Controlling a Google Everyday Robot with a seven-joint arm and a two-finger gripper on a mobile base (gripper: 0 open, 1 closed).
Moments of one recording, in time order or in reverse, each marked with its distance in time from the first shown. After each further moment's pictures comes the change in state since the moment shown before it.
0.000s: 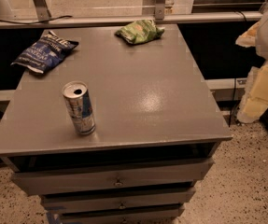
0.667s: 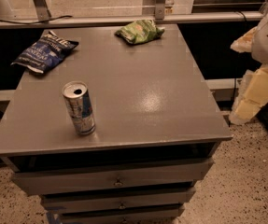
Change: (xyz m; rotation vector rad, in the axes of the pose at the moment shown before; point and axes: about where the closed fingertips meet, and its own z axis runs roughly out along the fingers) arm -0.007 0.003 0.011 -0.032 -0.086 0.031
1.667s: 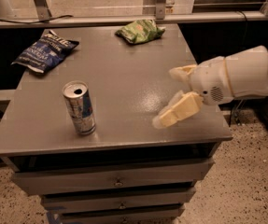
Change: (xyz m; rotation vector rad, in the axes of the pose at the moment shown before) arm -0.103 0.014 0.105 -0.168 -0.656 0.162
